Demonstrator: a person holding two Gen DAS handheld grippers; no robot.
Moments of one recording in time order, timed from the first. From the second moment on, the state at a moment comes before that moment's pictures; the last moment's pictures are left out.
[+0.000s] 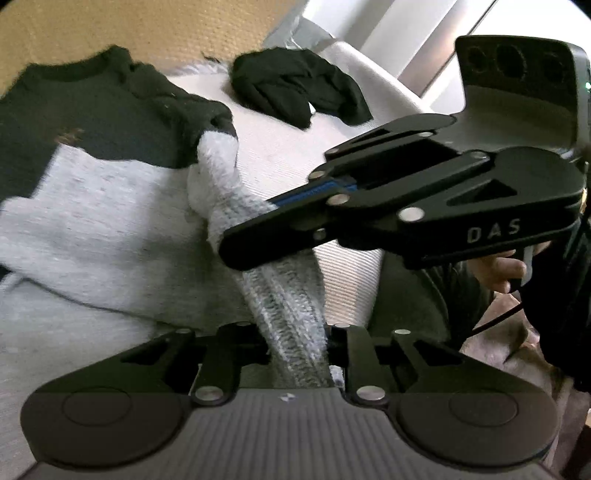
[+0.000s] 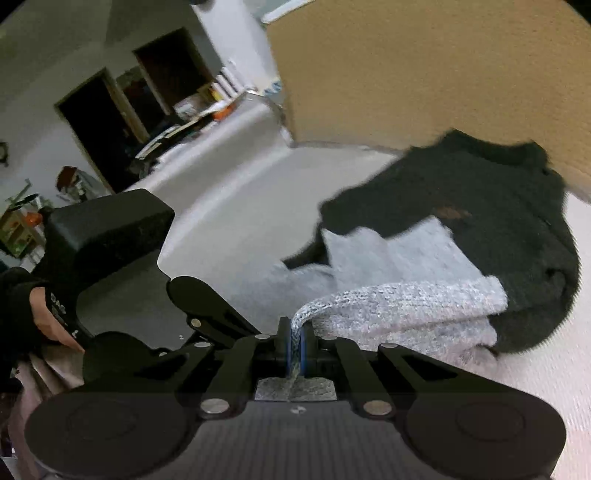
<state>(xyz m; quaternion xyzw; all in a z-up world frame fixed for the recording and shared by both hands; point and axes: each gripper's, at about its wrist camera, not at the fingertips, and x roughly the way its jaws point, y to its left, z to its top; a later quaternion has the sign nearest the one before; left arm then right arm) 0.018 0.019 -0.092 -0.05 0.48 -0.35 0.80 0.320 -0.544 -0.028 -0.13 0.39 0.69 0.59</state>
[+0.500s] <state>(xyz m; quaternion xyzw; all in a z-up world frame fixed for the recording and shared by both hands) 0.003 0.093 -0.053 0.01 0.52 -0.23 0.82 0.257 -0.438 -0.021 -0.14 0.37 0.77 0.51</state>
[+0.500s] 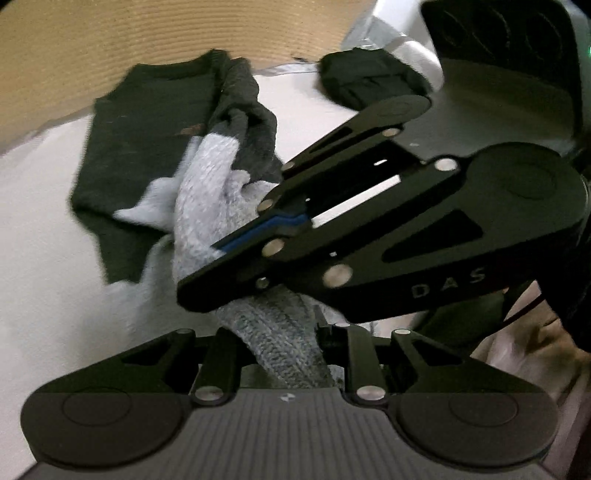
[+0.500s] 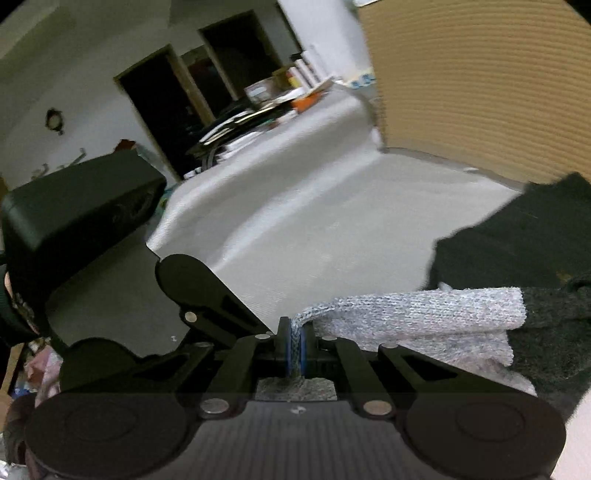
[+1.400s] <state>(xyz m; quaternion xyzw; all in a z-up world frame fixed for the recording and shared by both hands) 0.048 0.120 -0.161 0.10 0.69 -0.20 0.69 0.278 -0.426 -0.101 -0.15 0.45 0.72 0.50</state>
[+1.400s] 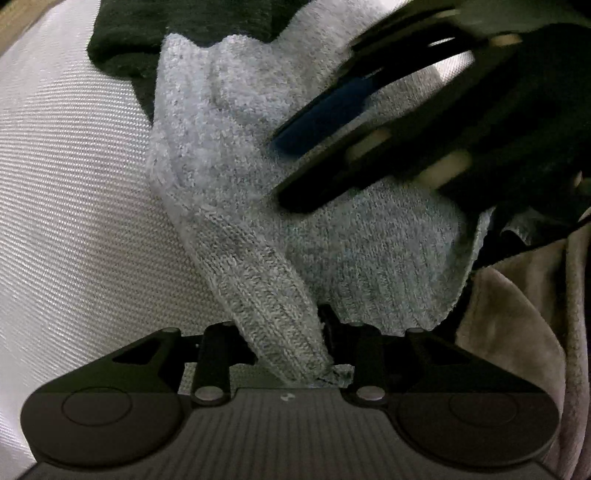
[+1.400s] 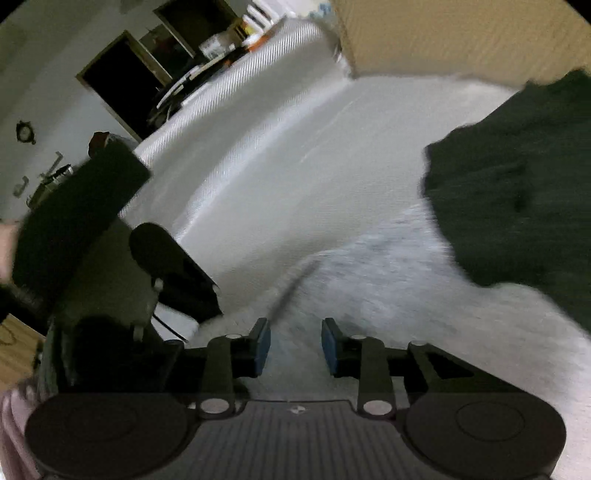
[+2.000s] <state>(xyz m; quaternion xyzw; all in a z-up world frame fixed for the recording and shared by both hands) 0.054 0.139 -0.168 0.13 0.71 -0.20 0.66 0.310 -0.528 -0.124 -0.20 0.43 0.70 0.53</state>
